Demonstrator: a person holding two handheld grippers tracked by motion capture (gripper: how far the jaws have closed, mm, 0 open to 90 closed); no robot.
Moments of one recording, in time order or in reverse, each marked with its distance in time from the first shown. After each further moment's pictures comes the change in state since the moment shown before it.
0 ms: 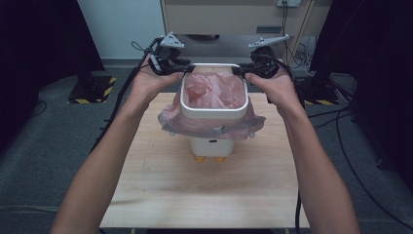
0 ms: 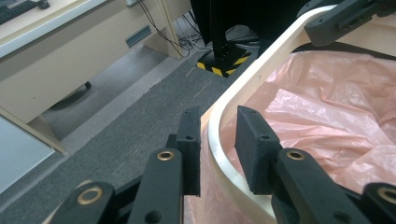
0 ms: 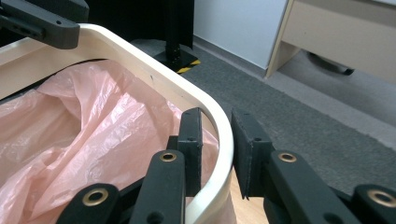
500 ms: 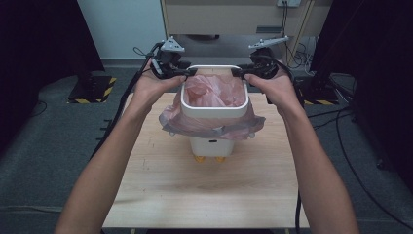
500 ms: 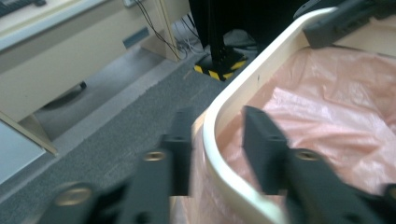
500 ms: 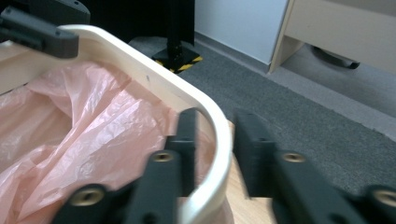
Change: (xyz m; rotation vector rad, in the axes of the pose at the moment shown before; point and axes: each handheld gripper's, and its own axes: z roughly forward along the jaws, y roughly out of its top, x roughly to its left) left arm -0.001 -0.009 0.008 -0.054 0.009 -0.040; right arm -0.004 -0.004 0.003 0.000 0.004 0.016
